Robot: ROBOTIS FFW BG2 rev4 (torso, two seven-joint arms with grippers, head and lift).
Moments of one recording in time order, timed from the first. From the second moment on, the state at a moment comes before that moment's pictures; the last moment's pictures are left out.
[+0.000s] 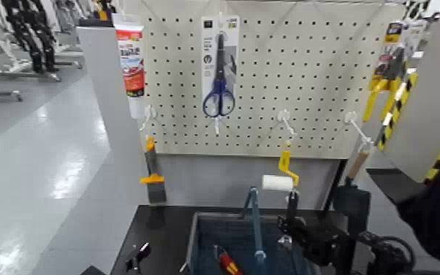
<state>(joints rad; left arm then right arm) 0.26 0.13 -0.13 -1.57 0.24 -0.24 -0.44 0.06 -0.16 -0.01 -1.82 -0.32 0.64 0.53</state>
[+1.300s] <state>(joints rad) 0.26 0.13 -0.12 -1.57 0.24 -0.24 -0.44 0.07 -0.14 -0.03 -1.81 -0.31 0.59 0.55</state>
